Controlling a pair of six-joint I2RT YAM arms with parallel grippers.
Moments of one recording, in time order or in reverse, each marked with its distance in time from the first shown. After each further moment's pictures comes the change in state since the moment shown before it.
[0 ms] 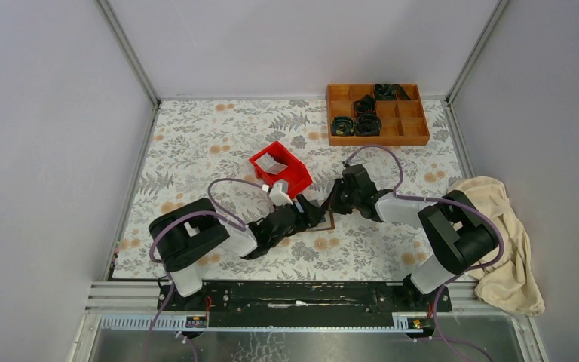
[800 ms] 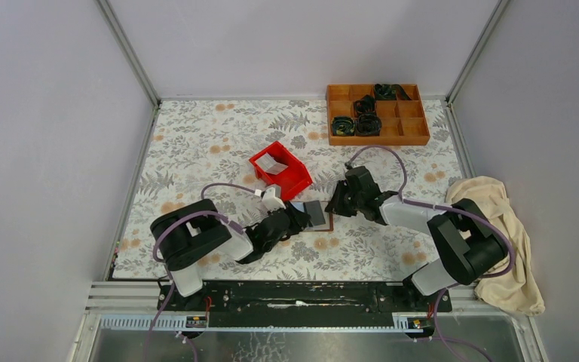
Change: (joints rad) left arm -0.003 -0.002 -0.069 0.015 -0.078 0.019; right arm 0.004 -0.070 -0.026 -0.050 0.016 -0.040
